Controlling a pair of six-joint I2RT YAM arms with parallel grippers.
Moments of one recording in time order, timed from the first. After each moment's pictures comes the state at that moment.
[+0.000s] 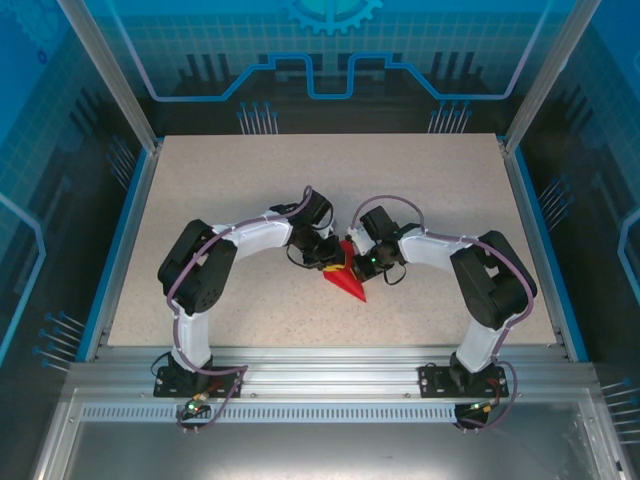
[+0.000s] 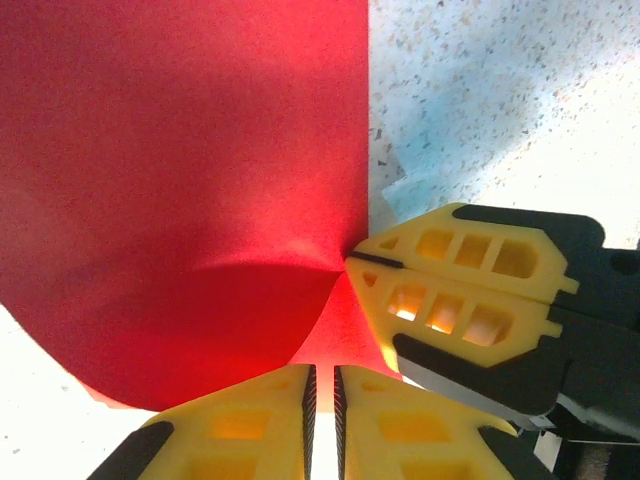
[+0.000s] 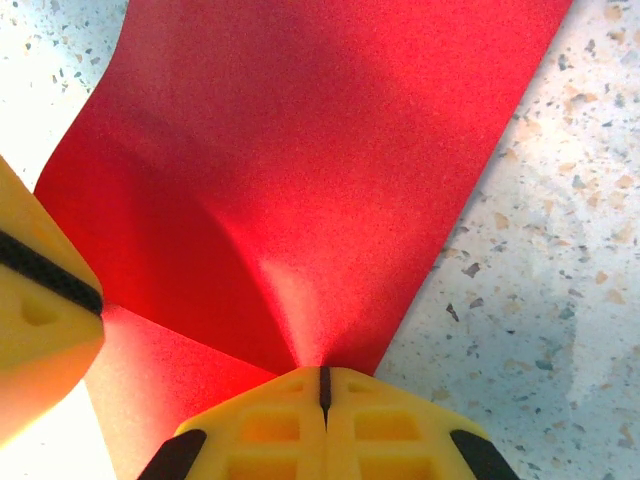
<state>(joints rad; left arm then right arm) -0.59 1.95 1.29 -0.53 0.55 -0.75 0.53 1.77 0.96 -0.43 -0.27 0.06</state>
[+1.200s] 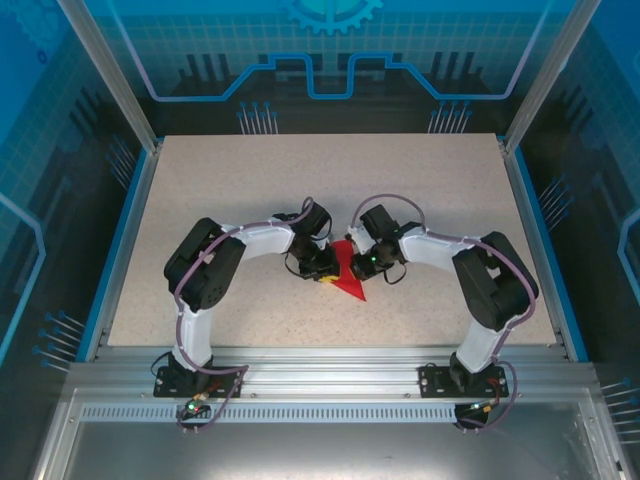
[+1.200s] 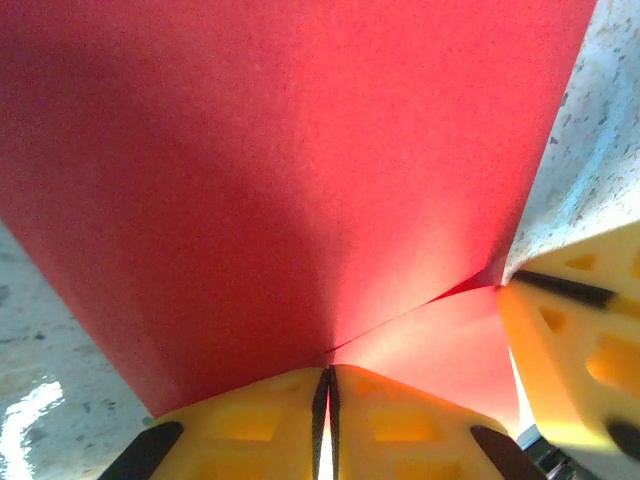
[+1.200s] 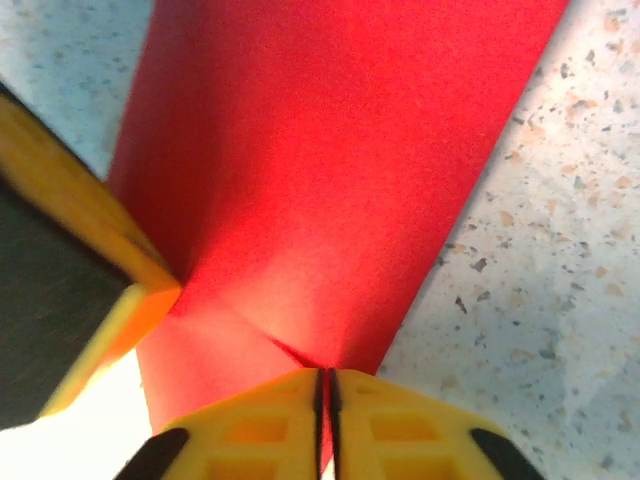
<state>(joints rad) -0.59 2.00 1.22 -0.52 0.53 -0.75 0.53 1.73 0.98 -0.46 -0.28 0.07</state>
